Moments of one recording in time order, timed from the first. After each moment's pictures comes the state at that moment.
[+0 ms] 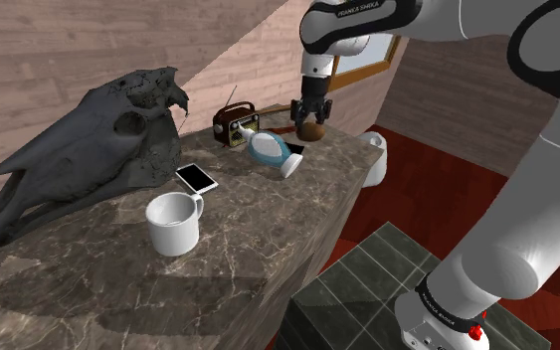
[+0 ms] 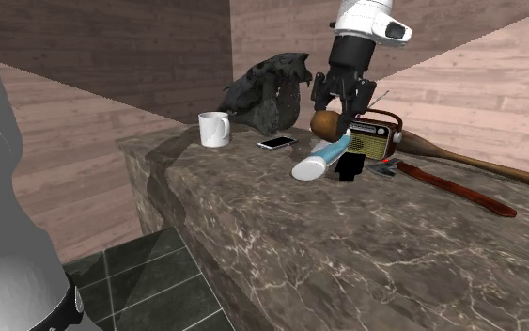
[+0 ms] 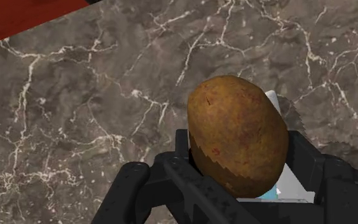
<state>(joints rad) 0.01 0.11 -0.05 -1.84 0.07 1.73 0.06</state>
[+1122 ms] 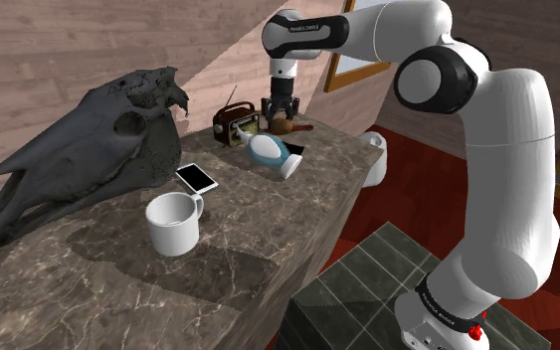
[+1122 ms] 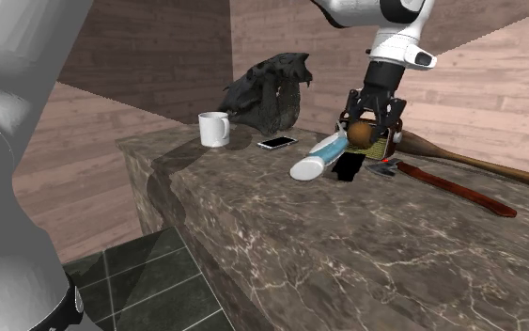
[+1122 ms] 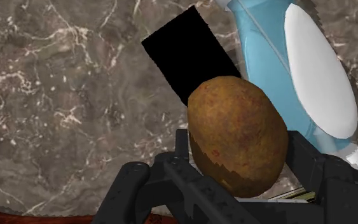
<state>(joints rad) 0.00 0.59 -0.04 -1.25 0.09 1.62 0.08</state>
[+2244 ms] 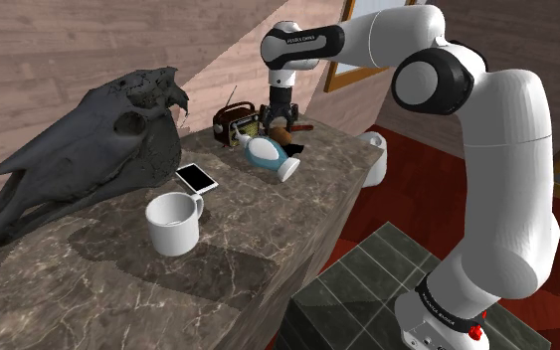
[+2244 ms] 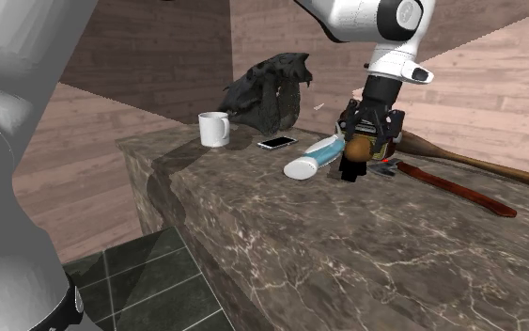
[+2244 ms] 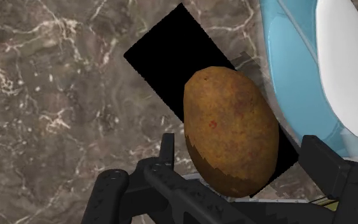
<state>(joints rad) 0.00 0.60 -0.04 -1.30 0.09 1.69 0.07</state>
